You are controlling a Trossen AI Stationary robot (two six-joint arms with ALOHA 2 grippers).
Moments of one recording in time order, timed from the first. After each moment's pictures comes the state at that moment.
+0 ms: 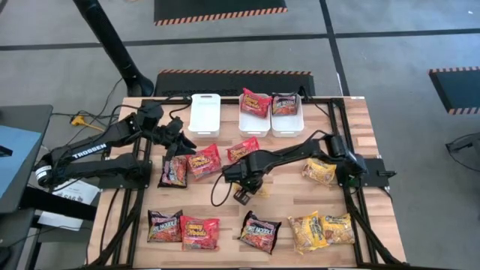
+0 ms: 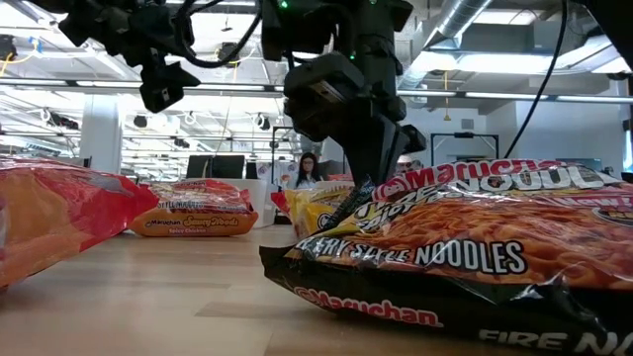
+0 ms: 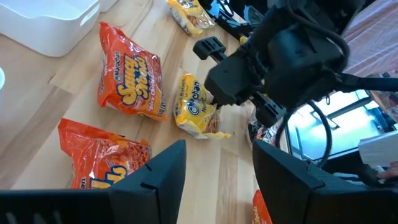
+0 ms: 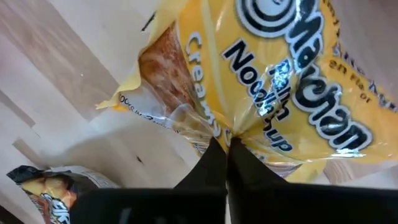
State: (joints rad) left arm 0.55 0.79 0.63 -0.33 0.64 -0.35; right arm 0.13 2.19 1.77 -1.05 -0.18 0.74
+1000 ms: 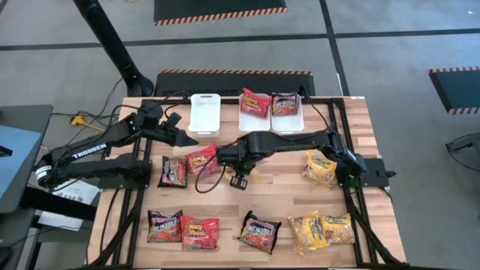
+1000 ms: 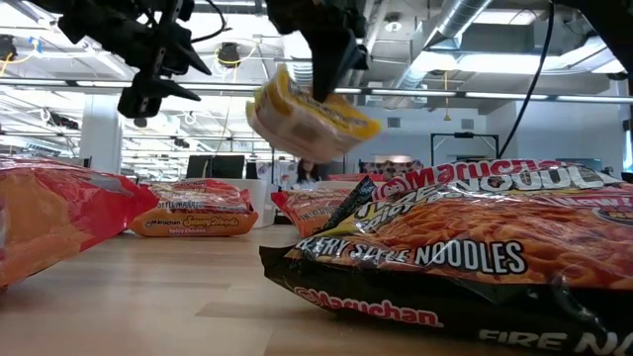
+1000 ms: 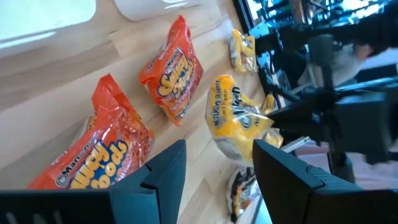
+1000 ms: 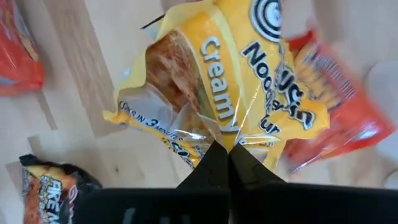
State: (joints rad) left arm 0.55 0.79 0.63 -0.33 0.46 -0.91; right arm 0.07 2.19 2.23 -1.36 0.08 0.34
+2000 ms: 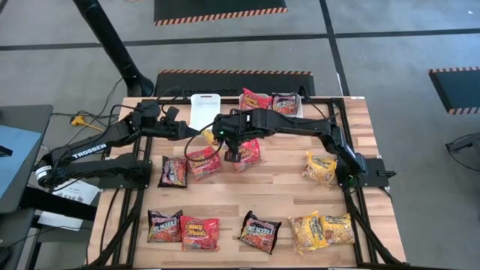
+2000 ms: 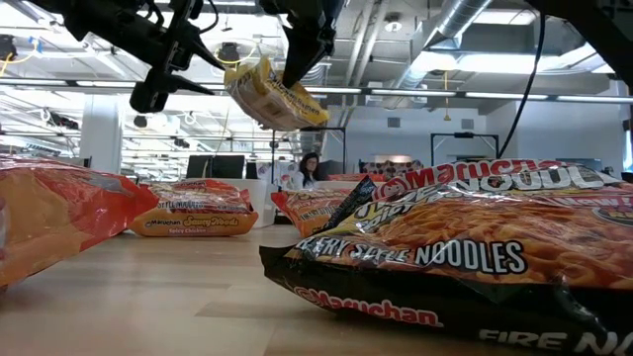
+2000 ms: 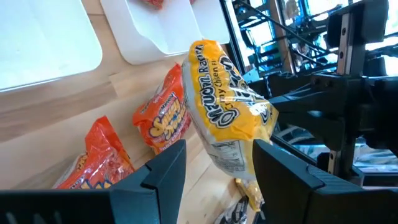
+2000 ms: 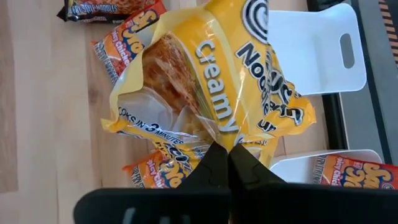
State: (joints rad) left arm 0.55 0.79 0.63 -0.21 0.33 -1.01; right arm -0.06 2.18 2.34 -1.19 0.24 -0.05
